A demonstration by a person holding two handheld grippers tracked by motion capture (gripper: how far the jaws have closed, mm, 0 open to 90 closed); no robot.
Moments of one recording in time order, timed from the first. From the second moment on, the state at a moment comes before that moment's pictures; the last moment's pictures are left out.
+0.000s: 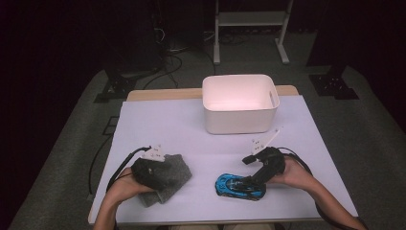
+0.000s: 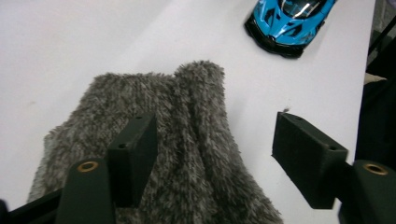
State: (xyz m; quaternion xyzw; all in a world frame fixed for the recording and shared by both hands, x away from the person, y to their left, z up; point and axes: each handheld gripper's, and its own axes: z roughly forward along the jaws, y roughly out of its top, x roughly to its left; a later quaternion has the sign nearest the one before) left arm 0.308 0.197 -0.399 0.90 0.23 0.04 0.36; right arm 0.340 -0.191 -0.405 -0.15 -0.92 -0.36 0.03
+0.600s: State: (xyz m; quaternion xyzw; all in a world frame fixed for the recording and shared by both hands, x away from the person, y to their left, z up) left arm 0.306 0.196 -0.395 0.90 0.23 0.05 0.36; right arm 0.361 -0.187 -0.381 -0.14 -0.92 -0.37 0.01
